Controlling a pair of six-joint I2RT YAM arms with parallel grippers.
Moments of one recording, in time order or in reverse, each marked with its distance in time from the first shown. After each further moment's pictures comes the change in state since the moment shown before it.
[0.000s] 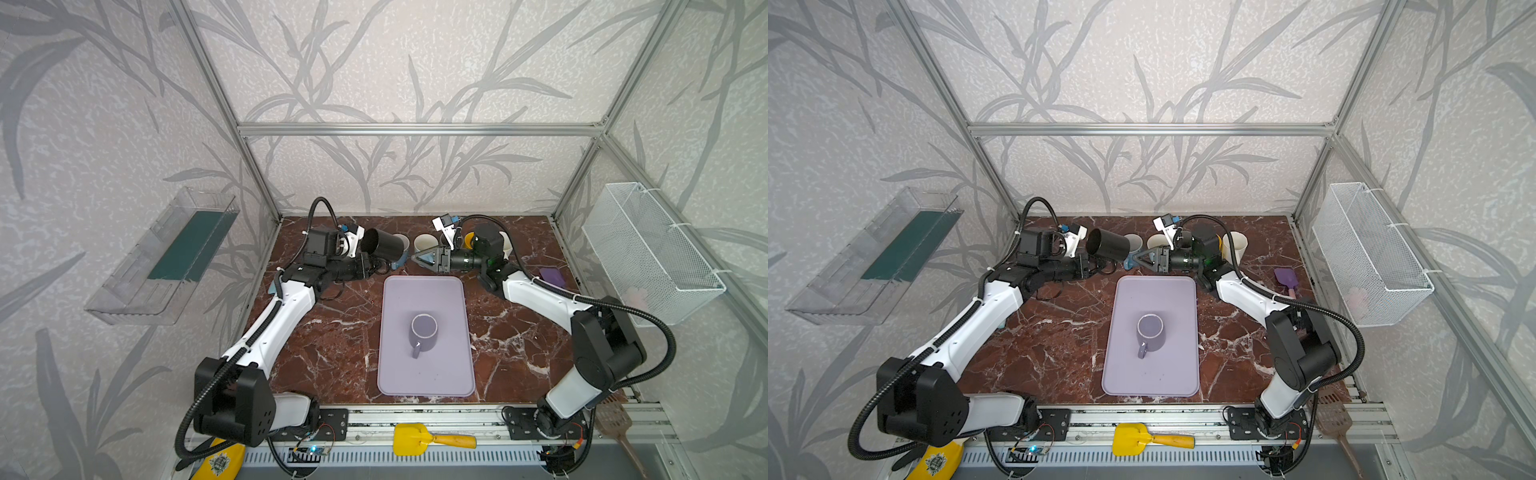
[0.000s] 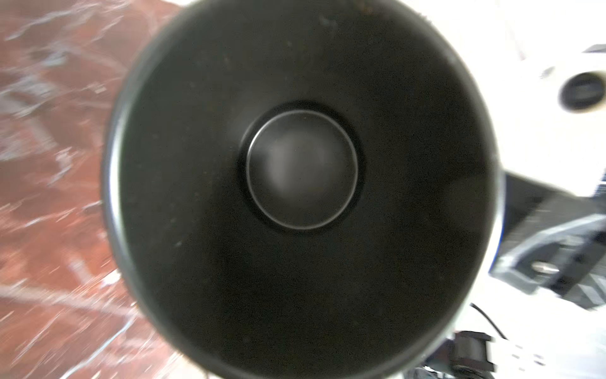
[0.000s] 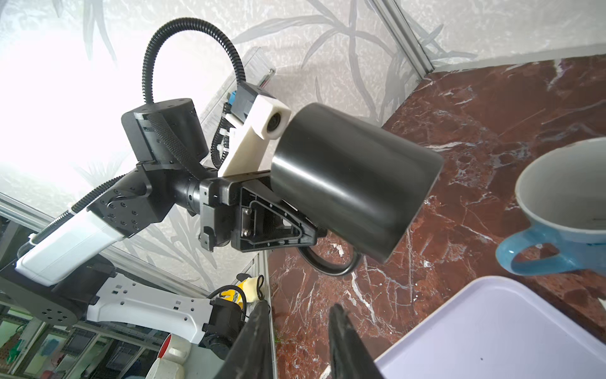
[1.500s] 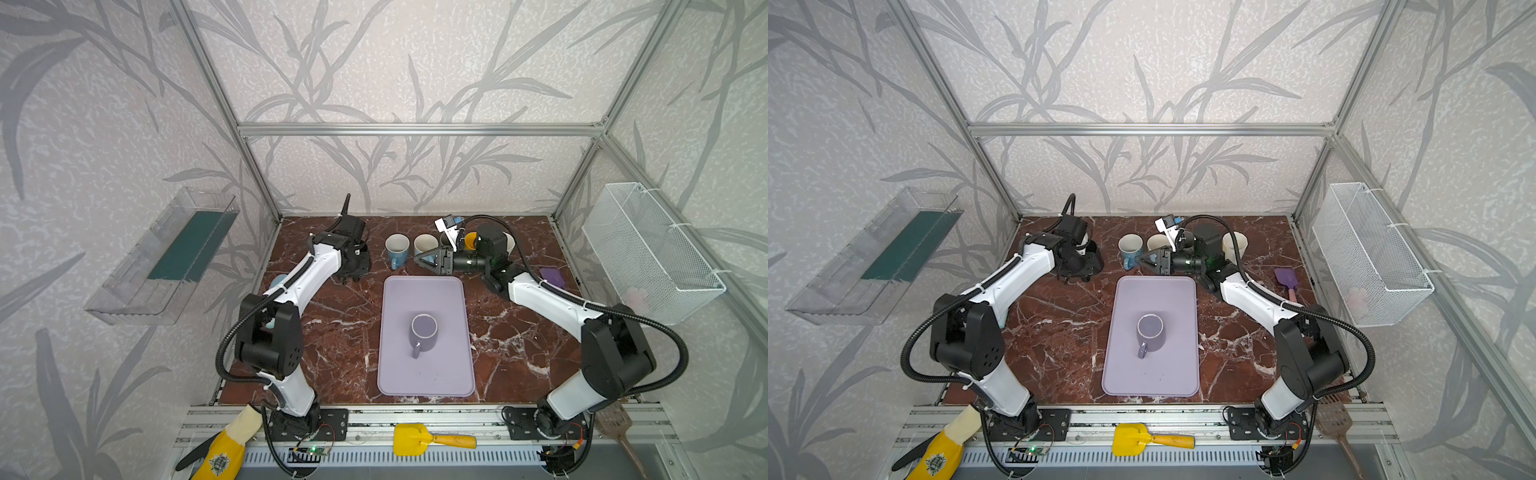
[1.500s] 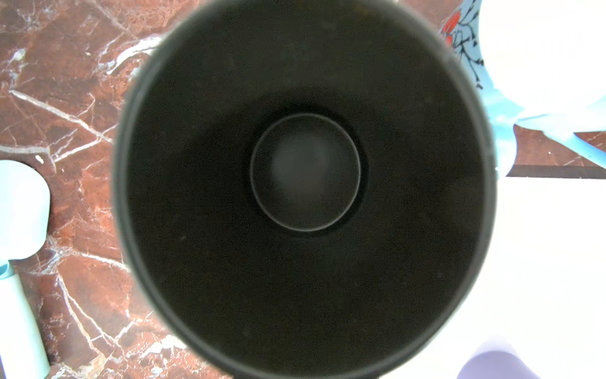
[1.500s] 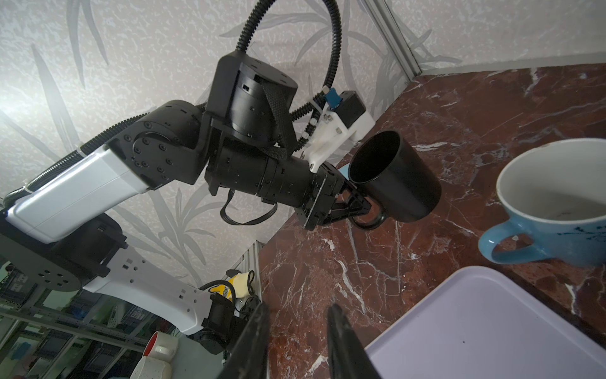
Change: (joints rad) left arm -0.080 0.397 0.360 -0.422 -0.667 0.089; right arm 0.000 -0.057 -0.006 -0.100 0.030 -0.078
